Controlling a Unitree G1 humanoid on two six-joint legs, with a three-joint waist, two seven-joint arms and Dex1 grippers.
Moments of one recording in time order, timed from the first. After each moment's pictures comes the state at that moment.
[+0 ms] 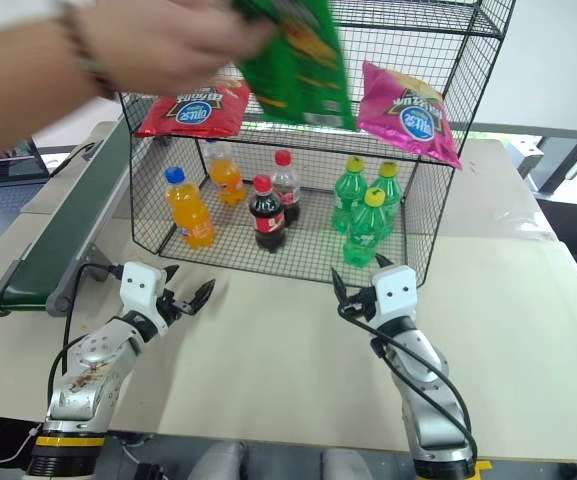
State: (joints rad) left arm -0.10 0.37 0.10 -0.13 -0.24 0.29 -0.41; right arm -0.02 -0.19 0.01 -0.35 0.06 0.18 0.24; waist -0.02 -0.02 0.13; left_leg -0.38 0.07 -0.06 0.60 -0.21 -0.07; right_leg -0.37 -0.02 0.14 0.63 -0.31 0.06
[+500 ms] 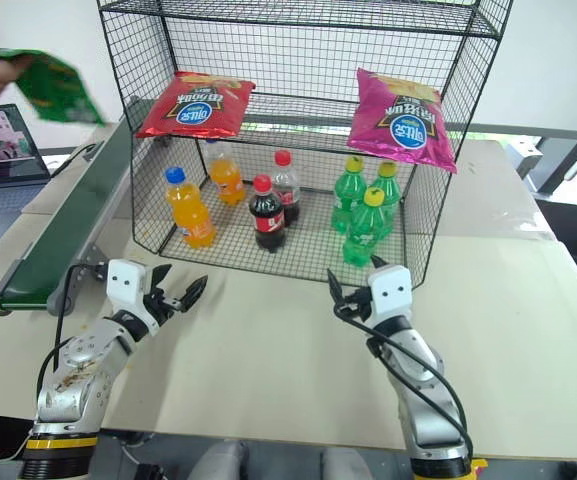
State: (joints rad) left arm -0.10 0.37 0.16 -0.16 -0.31 0.35 -0.42; right arm -0.04 -0.18 0.03 -0.34 0.06 0.18 0.24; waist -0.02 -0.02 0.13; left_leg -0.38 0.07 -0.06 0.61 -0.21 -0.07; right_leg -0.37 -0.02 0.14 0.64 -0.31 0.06
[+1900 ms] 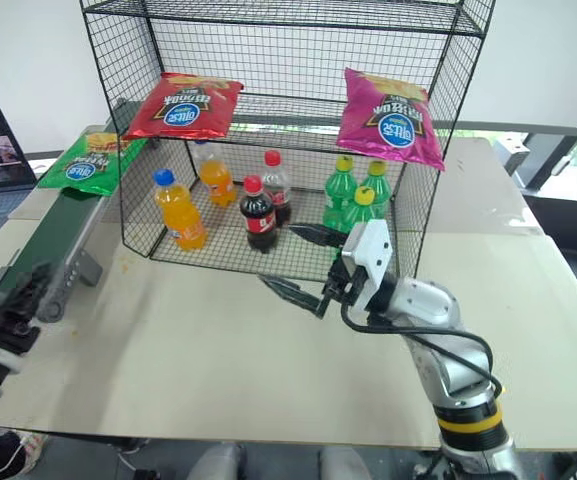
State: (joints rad) left arm 0.21 0.39 0.93 -0.39 -1.58 0.74 0.00; right arm -0.38 -0.41 0.08 -0.43 0.51 0.30 0.85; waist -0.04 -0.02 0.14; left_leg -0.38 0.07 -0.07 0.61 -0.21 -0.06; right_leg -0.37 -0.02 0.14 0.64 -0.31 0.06
